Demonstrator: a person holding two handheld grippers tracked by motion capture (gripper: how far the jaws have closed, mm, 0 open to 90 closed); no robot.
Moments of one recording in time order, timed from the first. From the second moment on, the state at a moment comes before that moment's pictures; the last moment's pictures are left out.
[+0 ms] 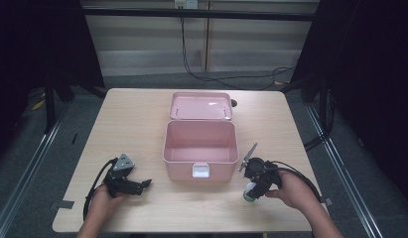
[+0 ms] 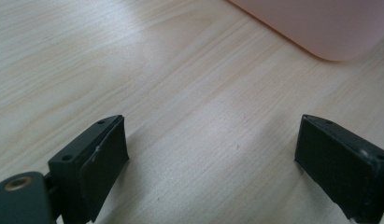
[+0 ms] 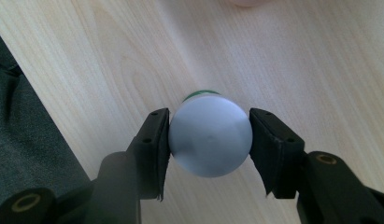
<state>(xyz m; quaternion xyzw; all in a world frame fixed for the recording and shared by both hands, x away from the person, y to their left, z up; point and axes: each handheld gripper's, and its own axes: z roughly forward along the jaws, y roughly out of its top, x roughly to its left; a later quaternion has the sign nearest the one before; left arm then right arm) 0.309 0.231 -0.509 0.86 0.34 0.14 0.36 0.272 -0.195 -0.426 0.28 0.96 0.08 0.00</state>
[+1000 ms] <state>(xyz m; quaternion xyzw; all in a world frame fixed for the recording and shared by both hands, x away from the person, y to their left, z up) 0.309 0.231 -0.509 0.86 0.34 0.14 0.36 0.277 -0.203 -0.373 0.29 0.96 0.07 0.00</state>
